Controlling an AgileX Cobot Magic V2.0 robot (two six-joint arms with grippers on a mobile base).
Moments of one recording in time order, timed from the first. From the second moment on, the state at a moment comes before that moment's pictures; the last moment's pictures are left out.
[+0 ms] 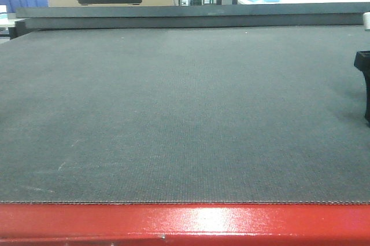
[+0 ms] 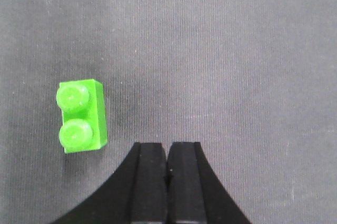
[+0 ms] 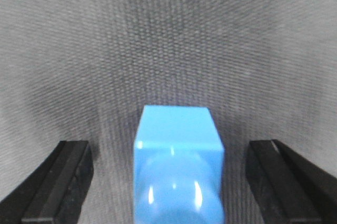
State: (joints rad) left arm -0.03 1.35 -1.21 -0.01 1.03 -0.03; right arm 0.02 1.75 -1.17 0.08 0.99 0.06
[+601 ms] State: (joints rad) left arm -0.03 1.35 -1.21 -0.01 1.06 -0.03; right arm 0.02 1.75 -1.17 0.08 0.97 0.05
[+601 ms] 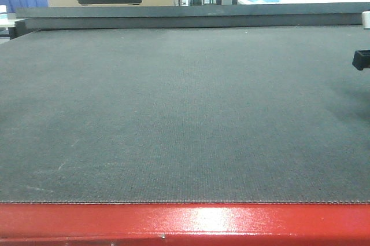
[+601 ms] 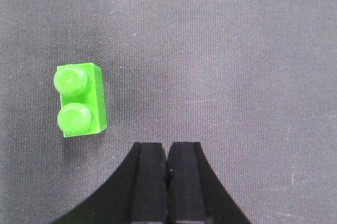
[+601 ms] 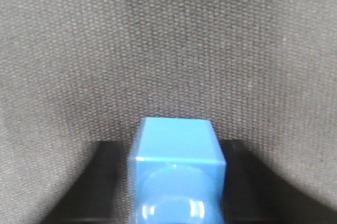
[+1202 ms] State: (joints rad) left arm 0.11 1.36 -1.21 0.02 1.08 -0.03; right arm 0.02 1.43 -1.17 0.08 0.97 0.04
